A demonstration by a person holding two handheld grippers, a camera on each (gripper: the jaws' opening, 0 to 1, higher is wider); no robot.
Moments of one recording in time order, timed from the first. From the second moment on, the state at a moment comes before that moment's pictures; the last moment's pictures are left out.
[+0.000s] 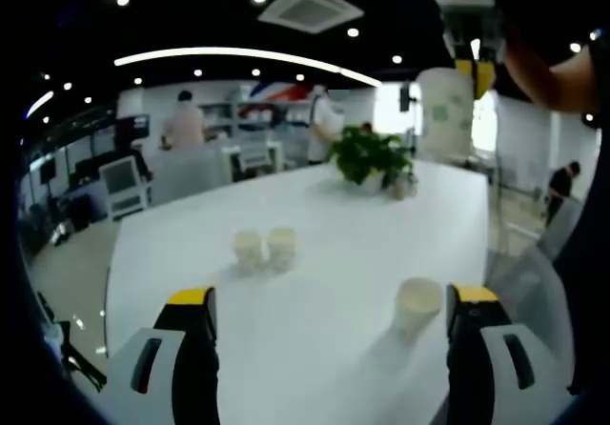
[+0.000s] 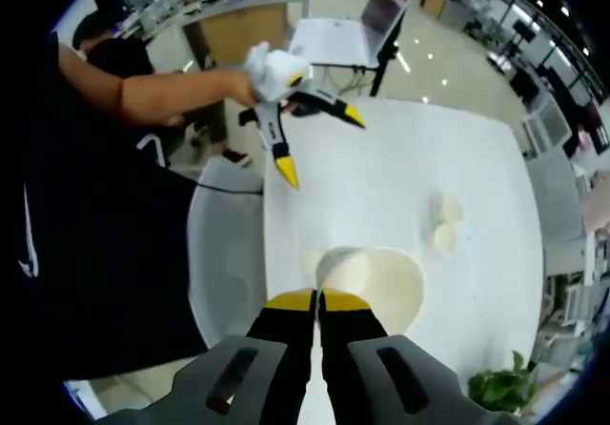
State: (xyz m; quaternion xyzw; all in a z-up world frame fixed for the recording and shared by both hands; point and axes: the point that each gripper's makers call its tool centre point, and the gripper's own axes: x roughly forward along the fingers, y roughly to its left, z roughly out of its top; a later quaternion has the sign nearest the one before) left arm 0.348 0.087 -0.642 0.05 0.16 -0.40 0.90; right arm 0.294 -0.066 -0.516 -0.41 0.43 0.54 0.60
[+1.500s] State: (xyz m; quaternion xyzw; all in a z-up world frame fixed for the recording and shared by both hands) left arm 0.347 0.092 -0.669 0.05 0.18 -0.37 0.91; right arm 0.283 -0.060 -0.628 -0.40 0.48 0.53 0.57
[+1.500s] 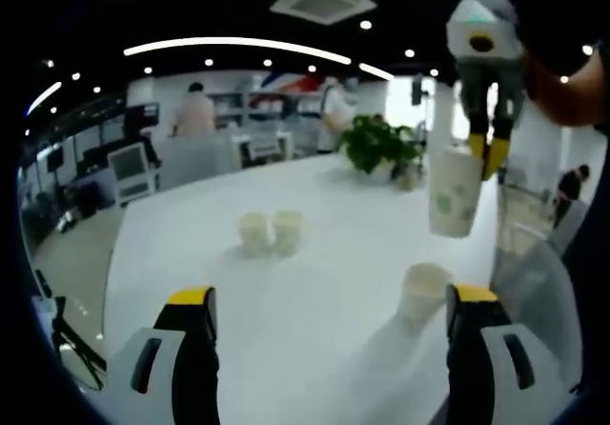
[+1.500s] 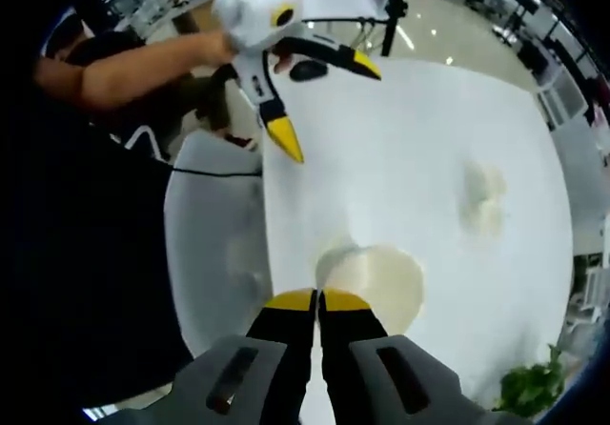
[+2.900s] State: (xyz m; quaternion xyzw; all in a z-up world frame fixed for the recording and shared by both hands) left arm 0.347 0.094 -0.670 0.04 0.18 -0.36 0.91; right arm 0.286 -0.056 -0.689 -0.38 0.50 0.51 0.59
